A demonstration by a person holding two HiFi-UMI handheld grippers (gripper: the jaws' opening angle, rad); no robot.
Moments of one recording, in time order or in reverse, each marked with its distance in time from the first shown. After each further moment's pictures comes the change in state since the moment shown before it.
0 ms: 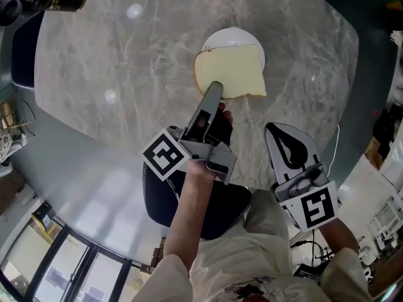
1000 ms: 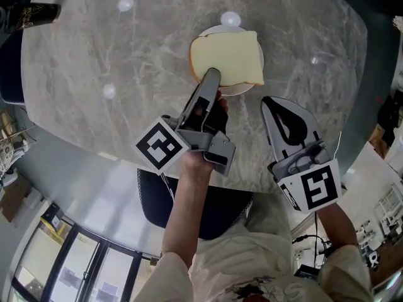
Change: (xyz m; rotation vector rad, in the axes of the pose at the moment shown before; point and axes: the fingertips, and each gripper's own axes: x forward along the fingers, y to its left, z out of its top) left arm 0.046 0.033 0.009 0.085 0.070 0.110; right arm 0.053 -0.053 -0.022 0.049 0.022 -0.058
